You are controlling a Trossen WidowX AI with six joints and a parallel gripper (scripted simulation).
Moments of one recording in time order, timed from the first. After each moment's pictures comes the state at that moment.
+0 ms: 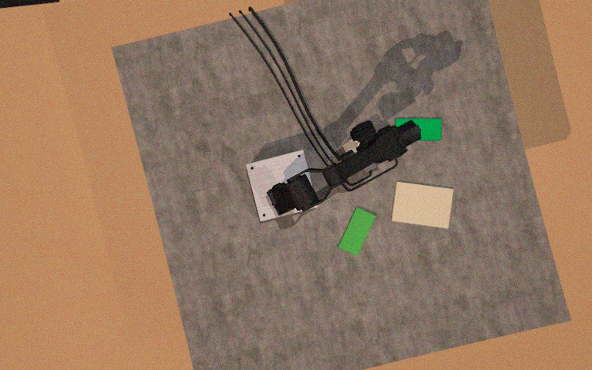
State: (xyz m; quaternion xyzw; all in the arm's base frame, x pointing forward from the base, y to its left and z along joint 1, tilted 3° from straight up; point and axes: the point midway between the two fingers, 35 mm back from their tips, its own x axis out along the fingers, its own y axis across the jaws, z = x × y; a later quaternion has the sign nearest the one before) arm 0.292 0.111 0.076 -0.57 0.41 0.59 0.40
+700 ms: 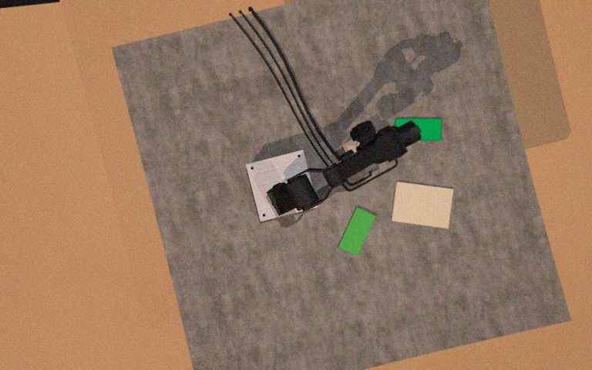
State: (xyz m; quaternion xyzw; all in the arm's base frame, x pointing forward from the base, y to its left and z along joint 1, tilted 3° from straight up) arm 0.292 0.112 0.073 -0.56 0.40 0.60 0.41
